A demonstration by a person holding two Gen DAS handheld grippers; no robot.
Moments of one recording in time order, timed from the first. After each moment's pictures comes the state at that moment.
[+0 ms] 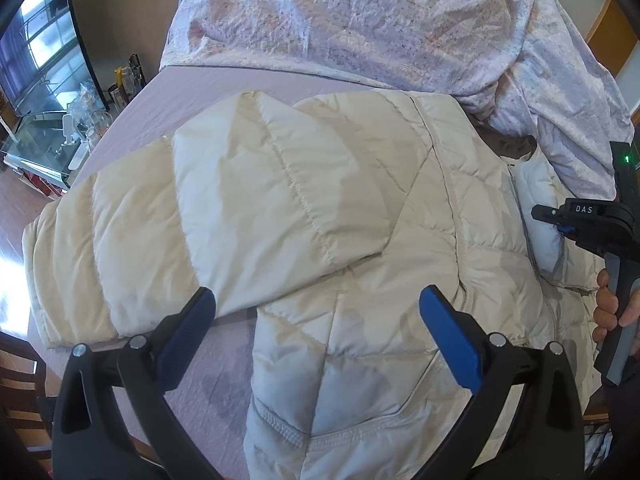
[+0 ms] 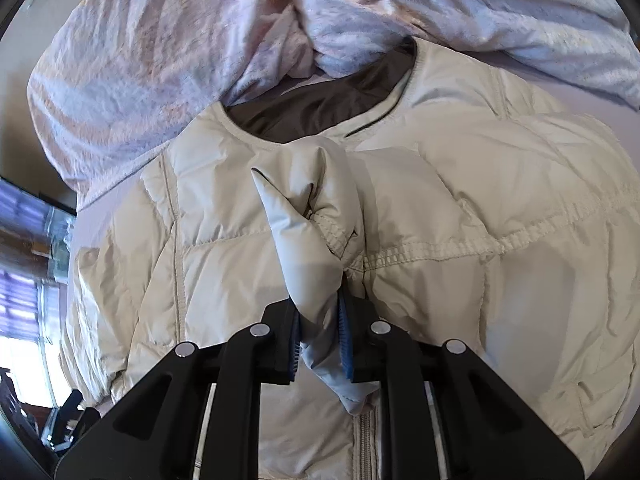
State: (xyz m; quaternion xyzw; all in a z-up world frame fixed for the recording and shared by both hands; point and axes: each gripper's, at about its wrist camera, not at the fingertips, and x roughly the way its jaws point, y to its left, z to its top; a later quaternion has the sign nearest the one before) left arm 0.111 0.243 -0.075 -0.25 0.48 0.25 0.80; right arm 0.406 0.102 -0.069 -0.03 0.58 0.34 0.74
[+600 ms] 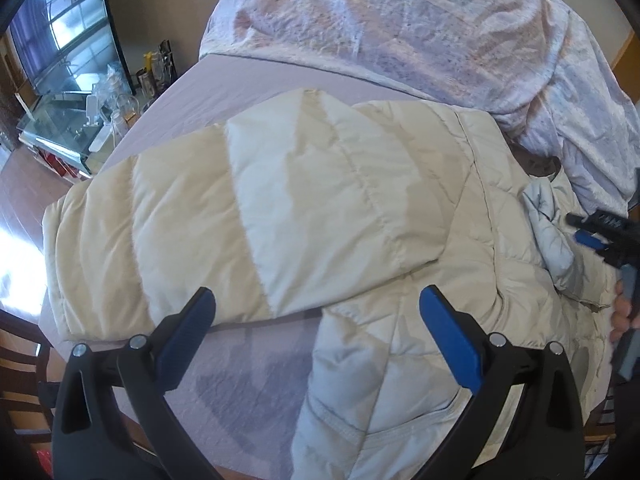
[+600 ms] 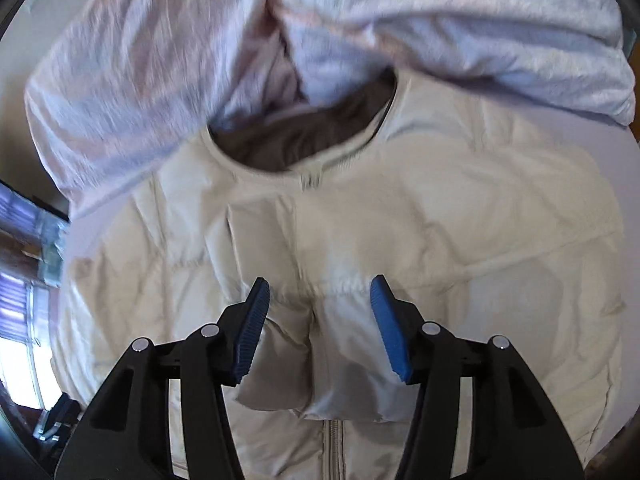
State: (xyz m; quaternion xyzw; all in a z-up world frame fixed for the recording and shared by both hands) left arm 0.080 0.278 -0.077 -0.27 0.48 0.28 0.79; right arm 0.422 0.099 -0.063 -0.05 0.57 0.33 0.75
